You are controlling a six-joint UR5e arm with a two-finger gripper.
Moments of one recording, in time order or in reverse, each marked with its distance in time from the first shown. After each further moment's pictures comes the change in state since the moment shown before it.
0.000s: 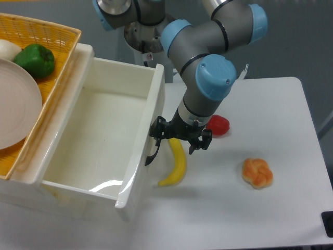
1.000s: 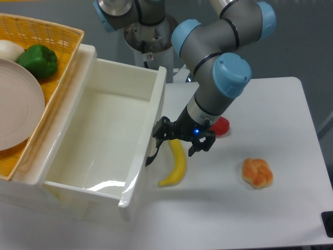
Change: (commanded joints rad) arm 0.041 0.005 -0.026 0.000 -0.134 -0.002
